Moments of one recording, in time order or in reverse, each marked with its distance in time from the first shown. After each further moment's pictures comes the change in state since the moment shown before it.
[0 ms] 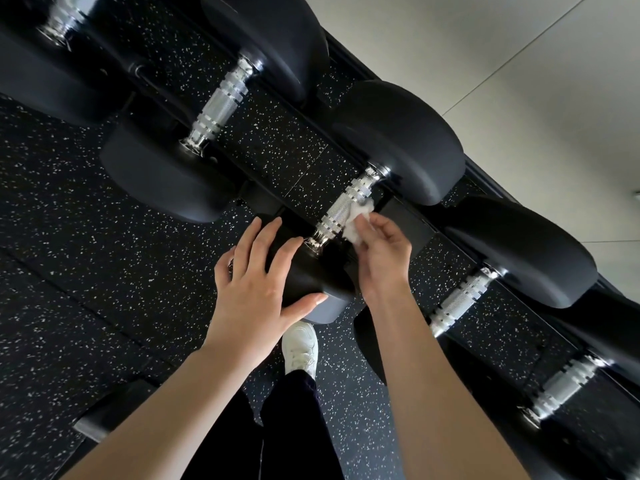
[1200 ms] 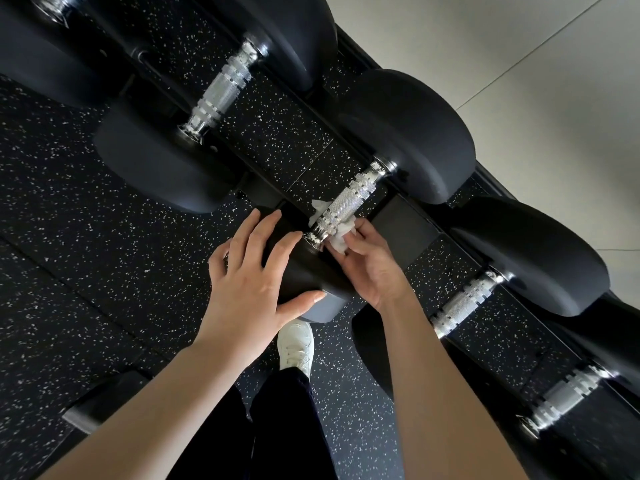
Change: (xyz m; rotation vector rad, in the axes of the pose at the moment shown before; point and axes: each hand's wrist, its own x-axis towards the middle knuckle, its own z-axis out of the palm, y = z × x) left_hand 0.000 0.000 0.002 -0.042 0.014 -0.011; right_hand 0.029 0.025 -0.027 0.092 -0.544 0.233
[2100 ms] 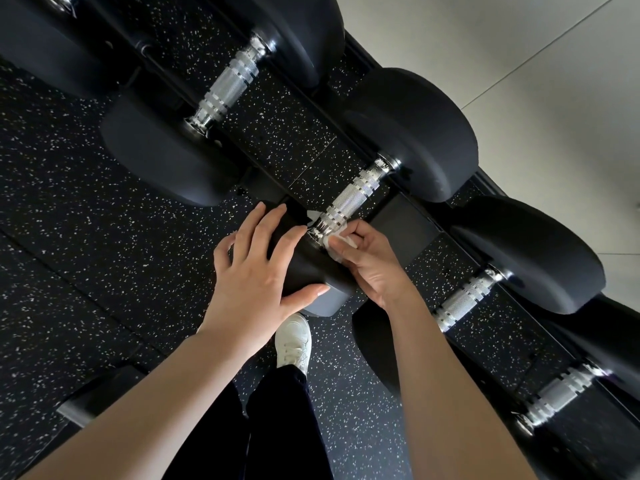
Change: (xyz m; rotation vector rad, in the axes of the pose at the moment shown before) left_hand 0.000 0.000 0.000 -0.002 0.006 0.002; right_hand -0.012 -0.004 0.010 -0.463 0.069 -0.015
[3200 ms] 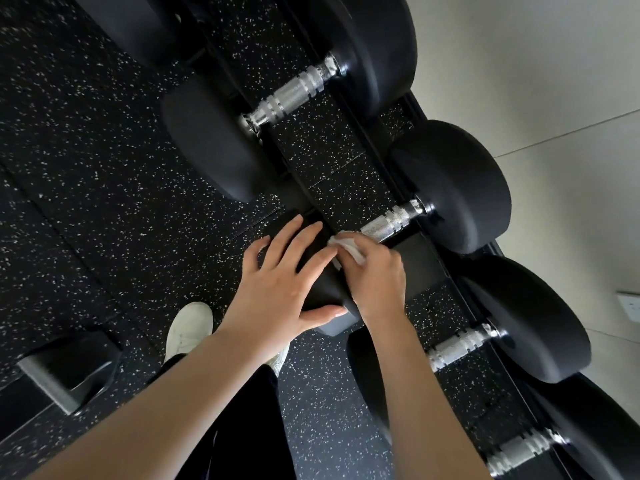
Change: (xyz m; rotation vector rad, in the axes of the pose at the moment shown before) left_hand -0.001 -0.002 0.007 -0.020 0.093 -0.010; right_hand -0.010 -0.030 0.050 -1.302 0.264 -0.324
